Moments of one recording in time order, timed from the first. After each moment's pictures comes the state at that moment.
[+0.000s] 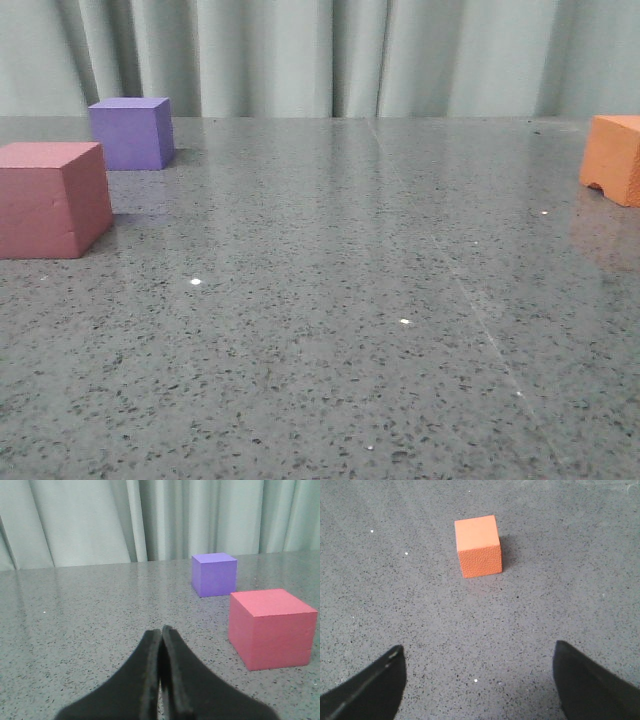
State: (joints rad) left arm -0.08 0.00 -0.01 0.14 0.07 -0.10; right arm 0.08 0.47 -0.79 -0.07 0.93 0.25
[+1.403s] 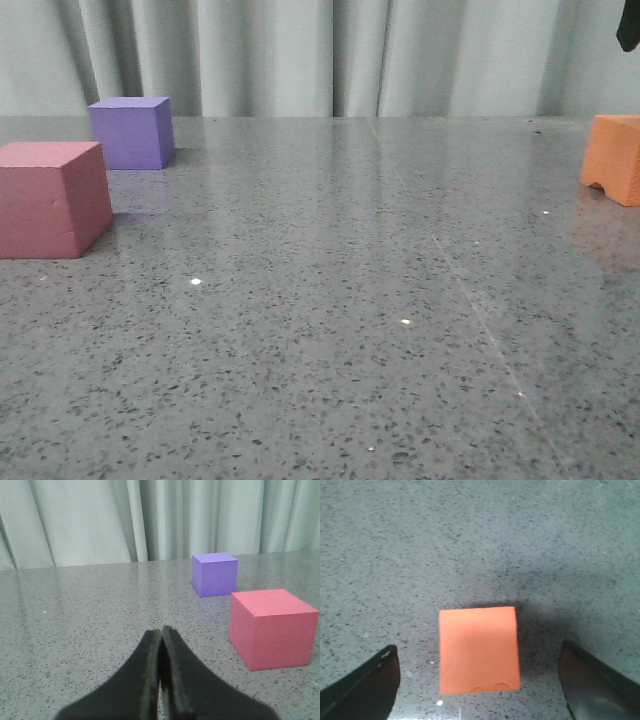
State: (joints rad) left arm -0.08 0.00 -0.01 0.14 0.07 -0.10; right arm 0.04 1.45 -1.30 -0.07 0.80 0.12
